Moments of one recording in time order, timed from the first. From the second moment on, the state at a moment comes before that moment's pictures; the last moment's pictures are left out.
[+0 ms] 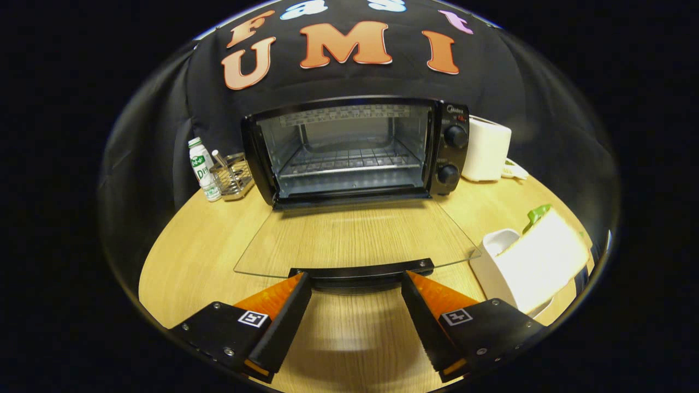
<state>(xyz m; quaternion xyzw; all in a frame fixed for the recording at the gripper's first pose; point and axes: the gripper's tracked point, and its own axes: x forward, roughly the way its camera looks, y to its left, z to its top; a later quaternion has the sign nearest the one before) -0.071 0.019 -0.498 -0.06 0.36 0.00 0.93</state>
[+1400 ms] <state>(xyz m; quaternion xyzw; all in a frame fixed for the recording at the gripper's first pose) -0.081 -0.031 -0.411 -0.01 0.41 0.14 0.90</state>
